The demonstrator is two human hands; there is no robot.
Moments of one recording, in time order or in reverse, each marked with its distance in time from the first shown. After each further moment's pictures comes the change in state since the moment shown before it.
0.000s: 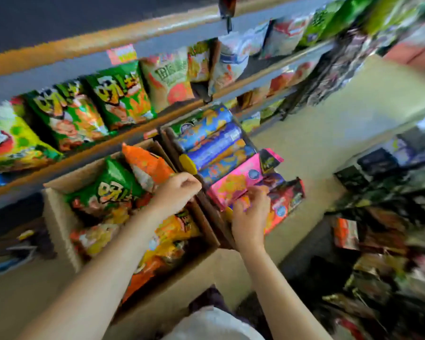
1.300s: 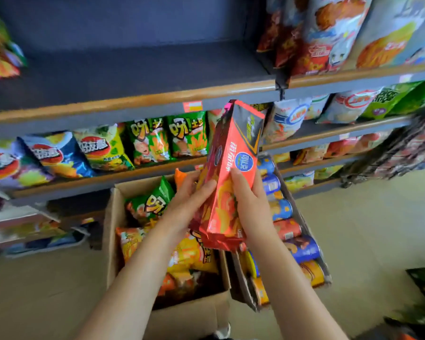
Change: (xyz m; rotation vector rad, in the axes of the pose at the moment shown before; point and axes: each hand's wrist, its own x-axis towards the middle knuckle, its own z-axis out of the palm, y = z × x) left_hand -0.072 0.071 -0.004 -0.741 0.345 0.133; right_hand 0.032 -0.152 -0.037 0.586 -0.662 -0.029
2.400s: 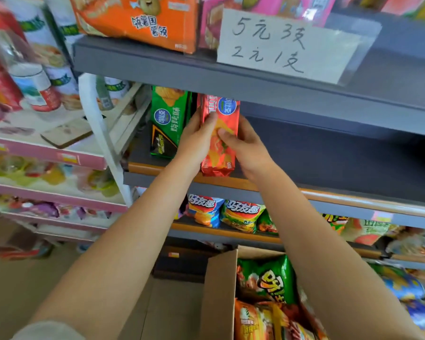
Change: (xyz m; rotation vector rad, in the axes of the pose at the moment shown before) left_hand 0.069 0.260 -0.399 0.052 0.557 0.502; right_hand 0.113 -0.079 0.493 -0.078 -0.662 -0.212
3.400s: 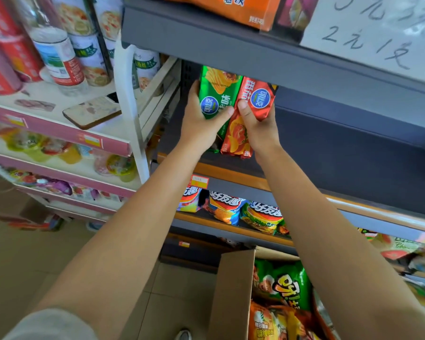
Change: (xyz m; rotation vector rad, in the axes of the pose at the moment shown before) left_hand 0.052 -0.028 -0.070 0.211 0.119 0.126; right_hand 0.073 0.030 0.047 -0.125 0.239 0.020
